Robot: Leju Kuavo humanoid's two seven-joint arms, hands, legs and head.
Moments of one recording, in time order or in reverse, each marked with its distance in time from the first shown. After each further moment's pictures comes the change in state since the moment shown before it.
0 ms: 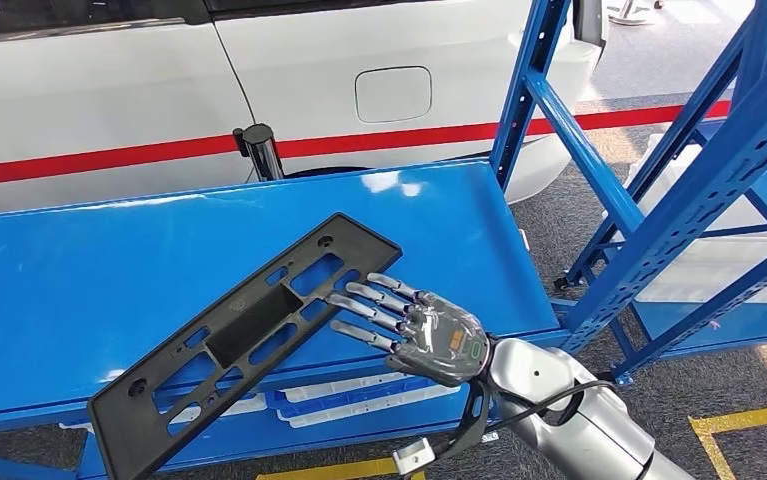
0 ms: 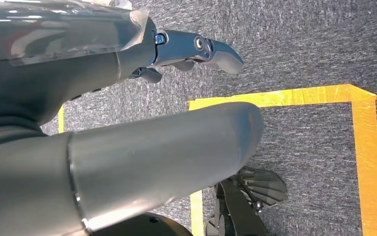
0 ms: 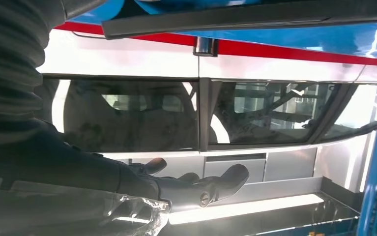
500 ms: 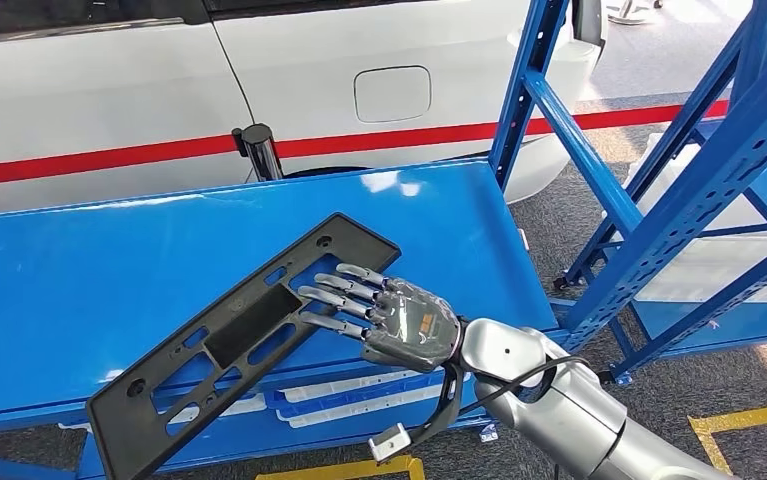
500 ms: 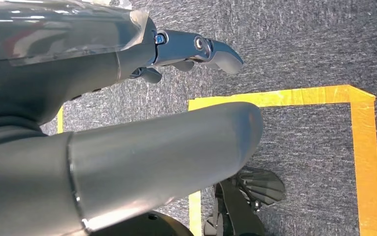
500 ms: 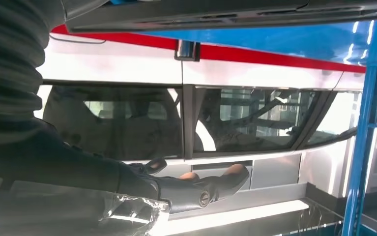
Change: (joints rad) left arm 0.000 -0.008 0.019 0.000 -0.003 0.011 -0.008; right arm -0.132 0.066 0.120 0.097 -0.083 0.027 0.020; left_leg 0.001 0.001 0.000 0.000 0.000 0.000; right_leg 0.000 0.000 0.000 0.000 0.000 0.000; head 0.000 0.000
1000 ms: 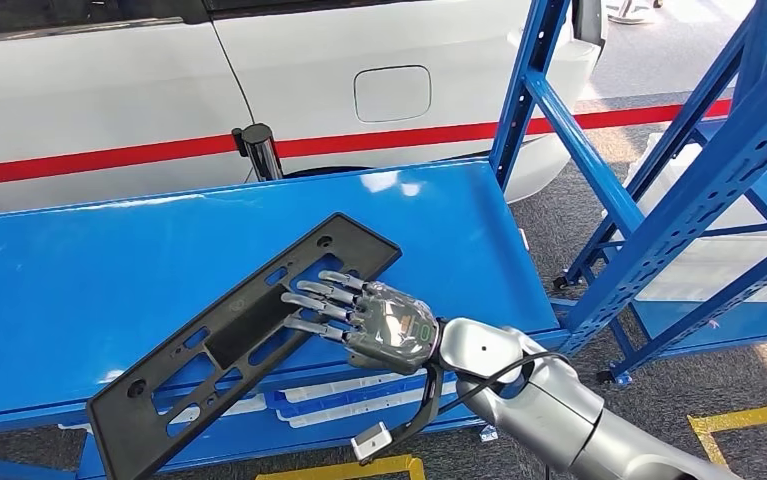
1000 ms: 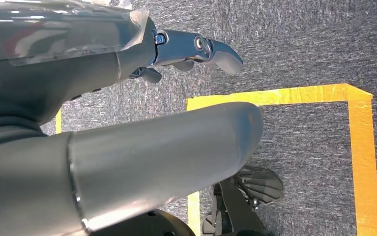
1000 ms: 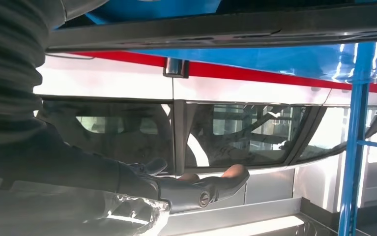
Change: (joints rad) left arm 0.000 -0.005 0.007 0.000 -0.006 0.000 -0.009; right arm -0.034 0.057 0.065 0.099 -0.031 0.004 0.006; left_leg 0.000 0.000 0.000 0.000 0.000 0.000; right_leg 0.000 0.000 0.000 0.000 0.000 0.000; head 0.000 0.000
